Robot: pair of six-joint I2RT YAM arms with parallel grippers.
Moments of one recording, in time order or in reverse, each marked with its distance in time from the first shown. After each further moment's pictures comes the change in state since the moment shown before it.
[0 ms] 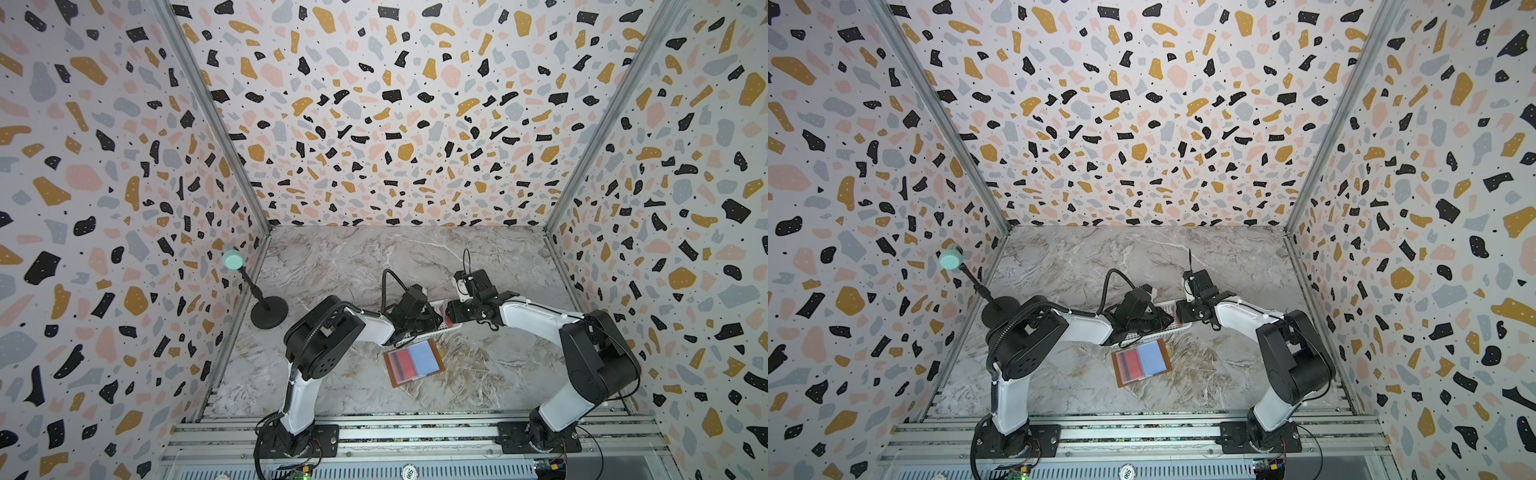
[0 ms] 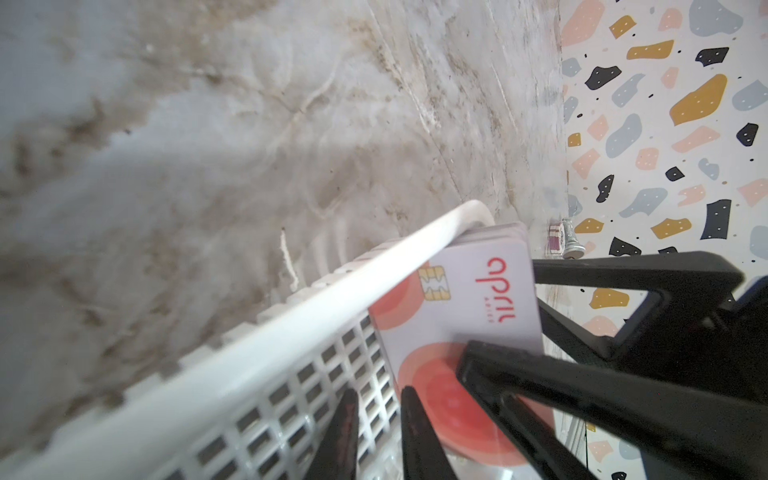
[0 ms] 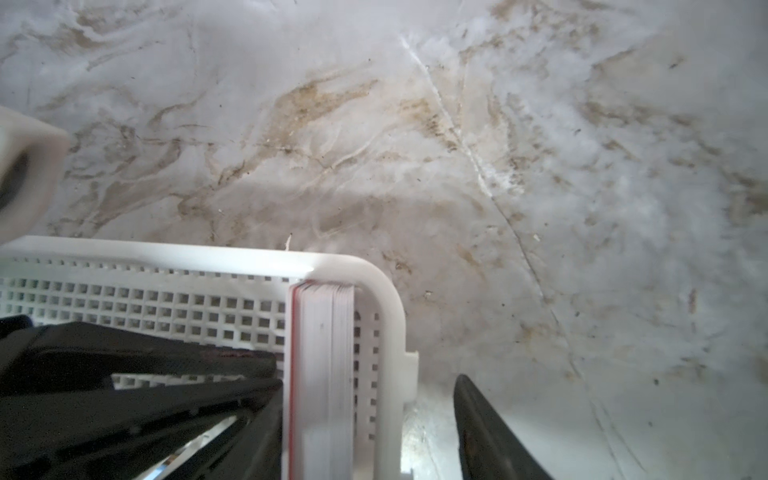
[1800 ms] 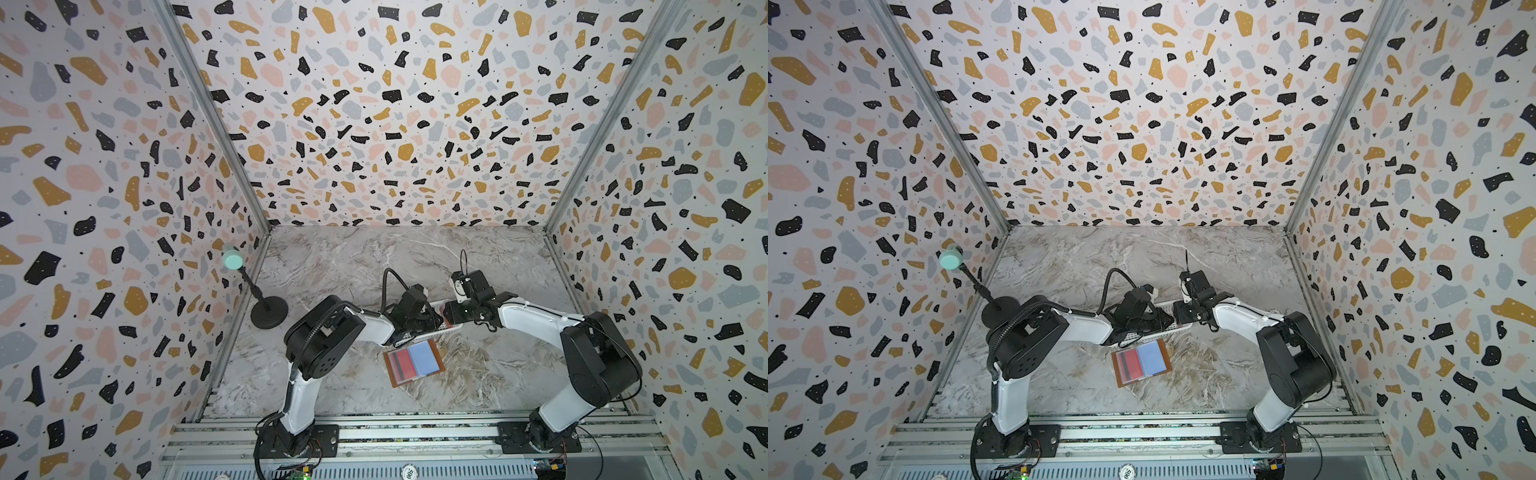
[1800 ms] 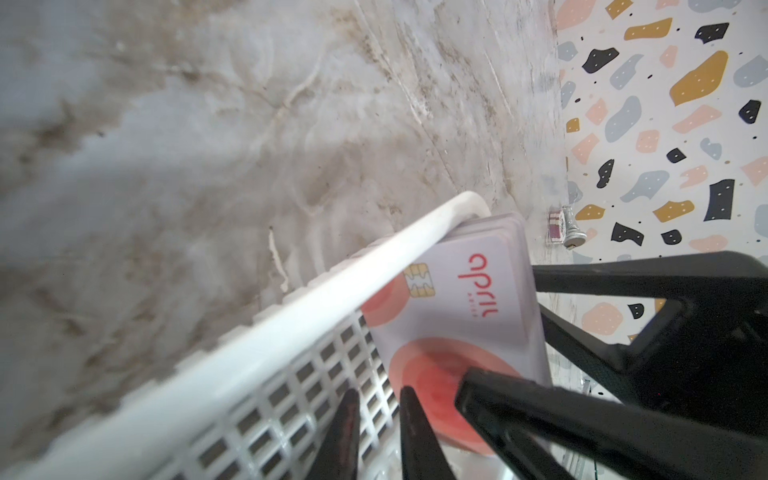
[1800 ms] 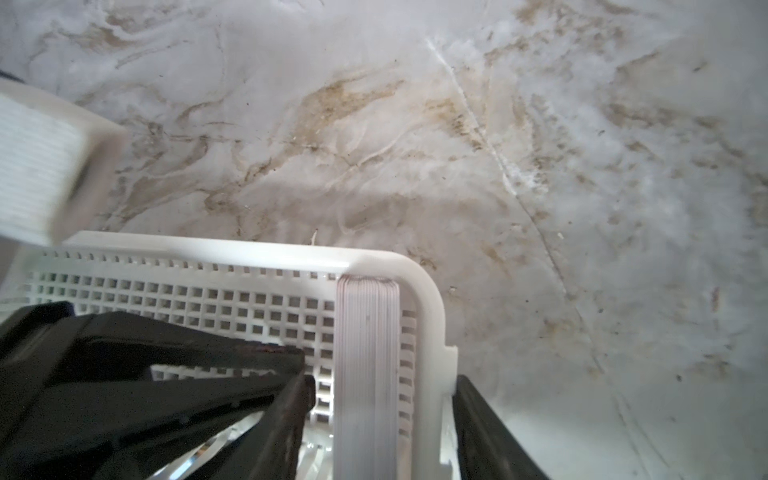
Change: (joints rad) left arm 0.002 -0.004 0.001 -0.019 0.023 0.050; right arm 0.044 -0.010 0.000 -0.006 -0.022 0.031
